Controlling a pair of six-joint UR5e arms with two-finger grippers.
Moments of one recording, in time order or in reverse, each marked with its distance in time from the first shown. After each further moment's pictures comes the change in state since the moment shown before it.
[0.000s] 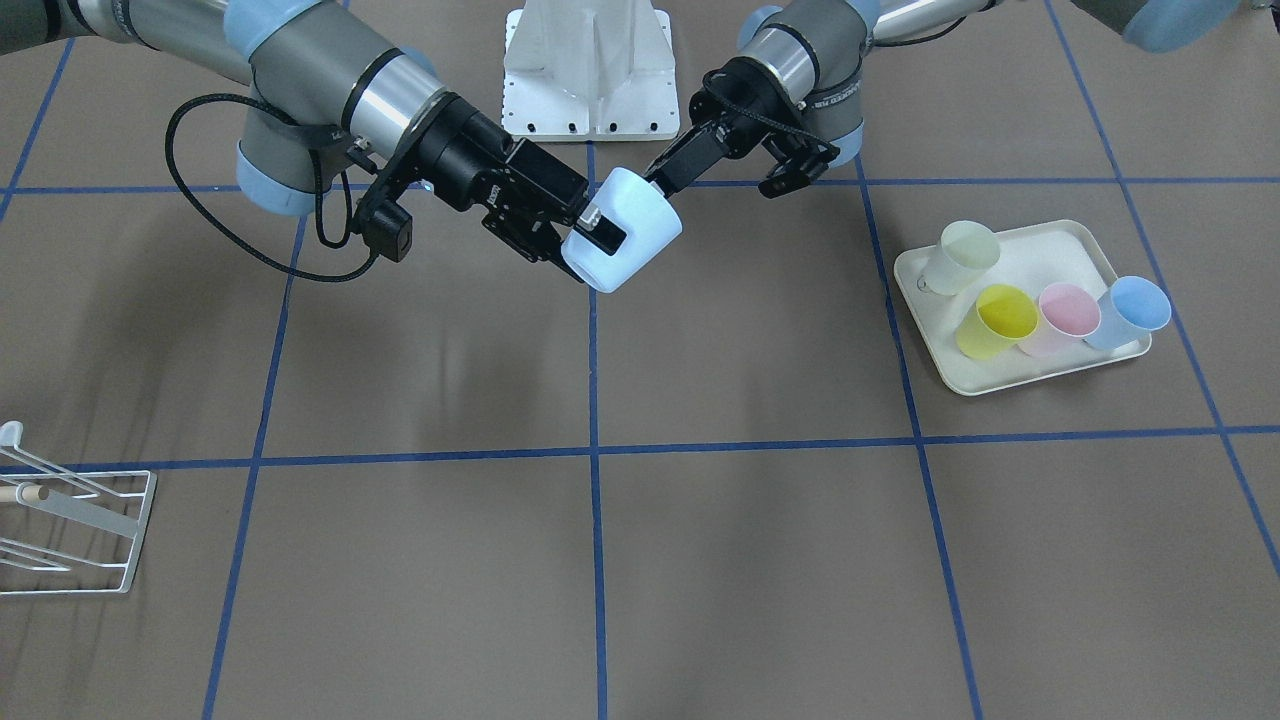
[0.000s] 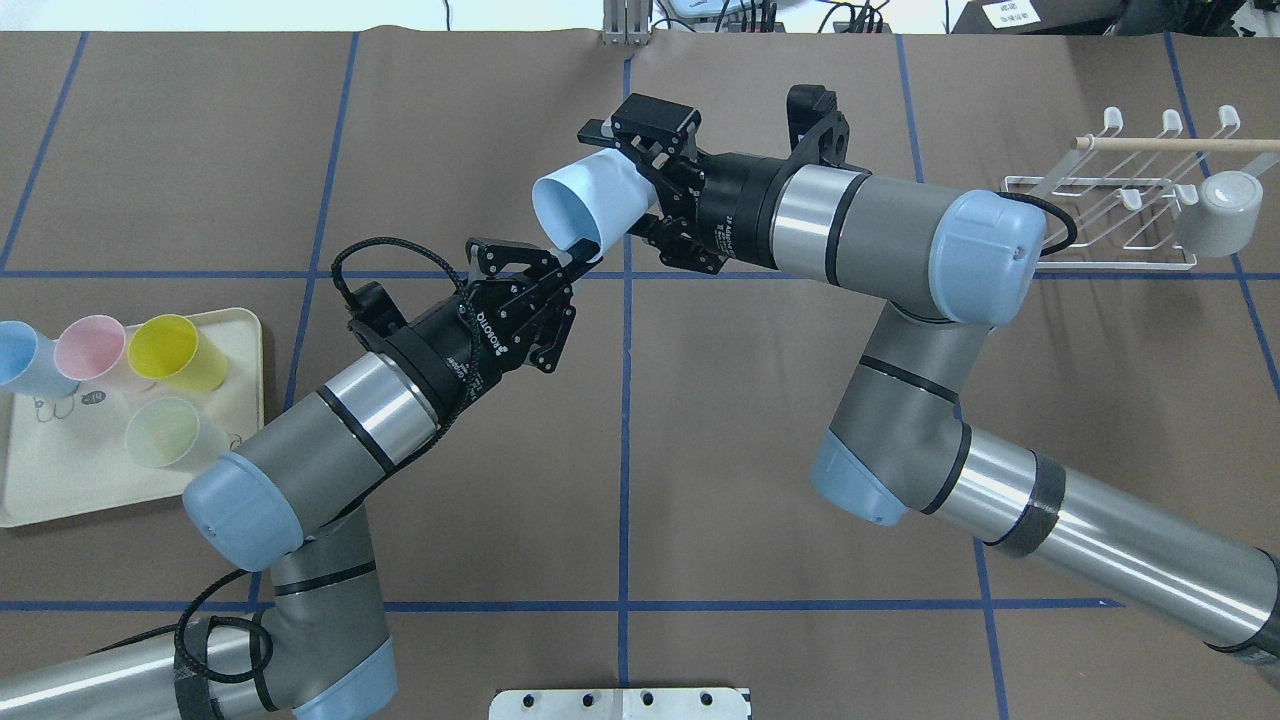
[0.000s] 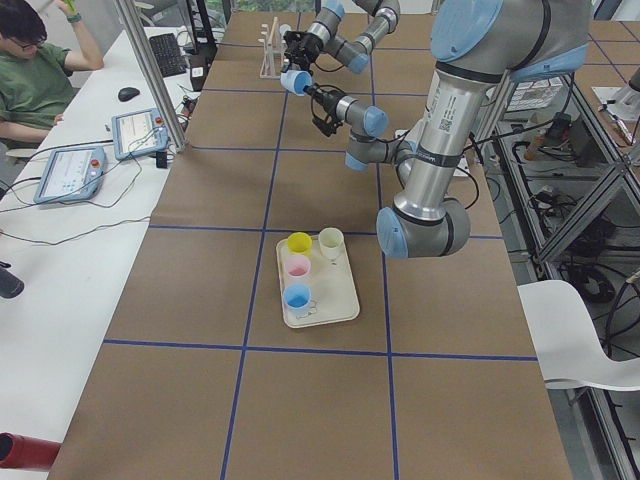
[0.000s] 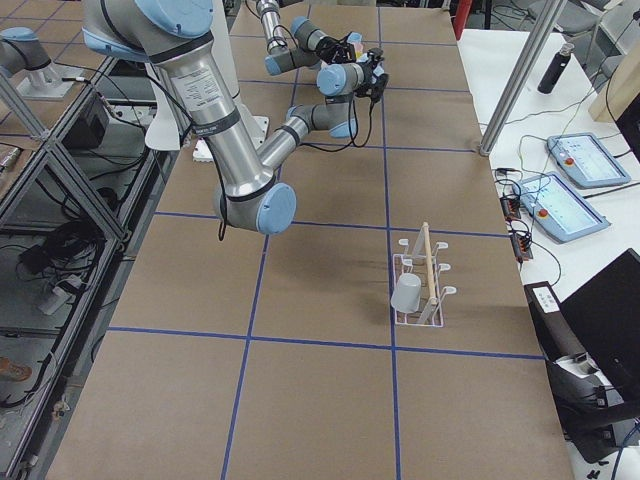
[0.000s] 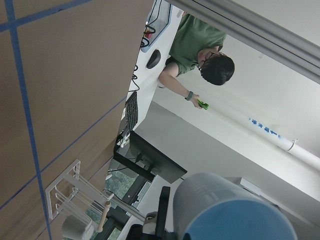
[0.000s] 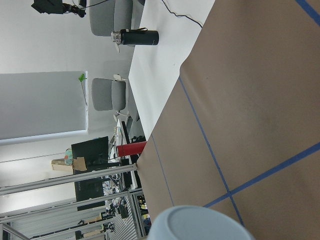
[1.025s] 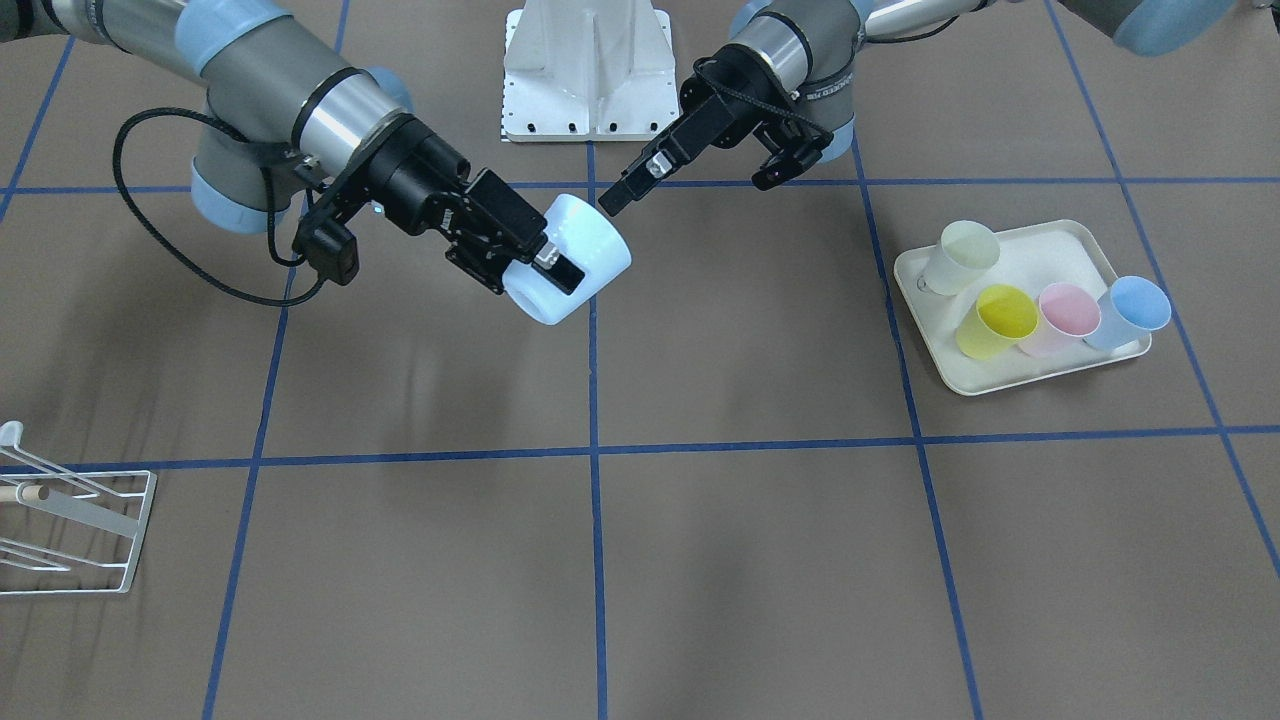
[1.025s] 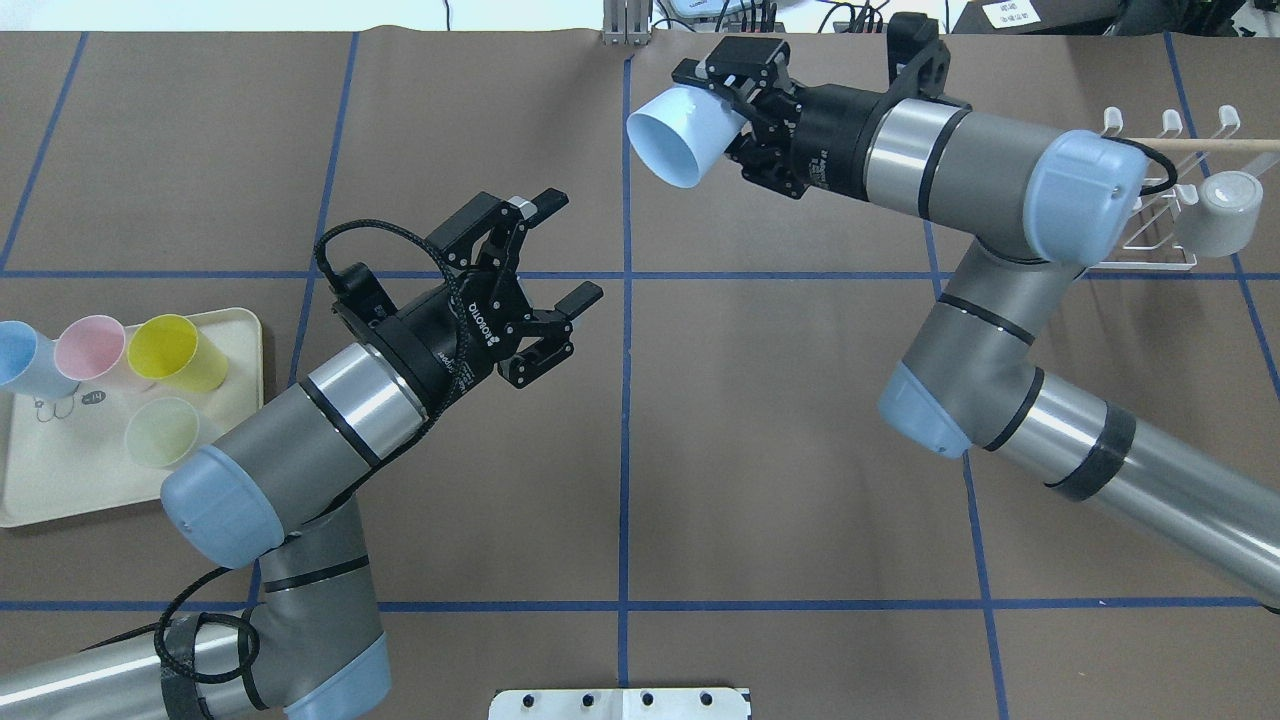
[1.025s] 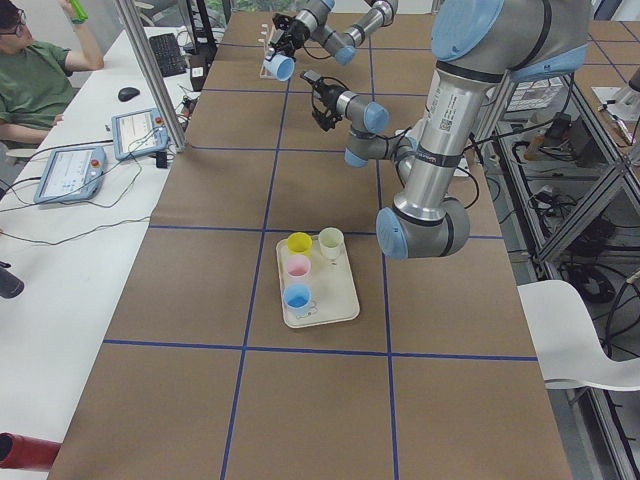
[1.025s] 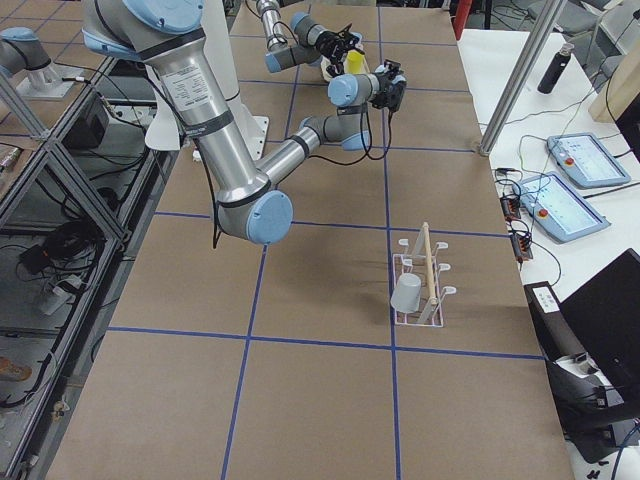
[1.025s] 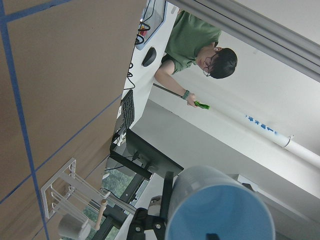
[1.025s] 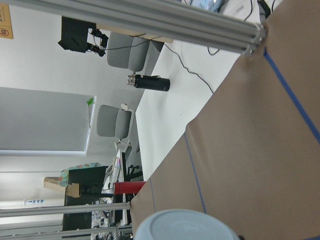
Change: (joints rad) left arm -0.014 0.009 -0.047 0.005 -0.019 0.132; right arm 0.155 -0.081 -0.009 0.026 0.013 -0.134
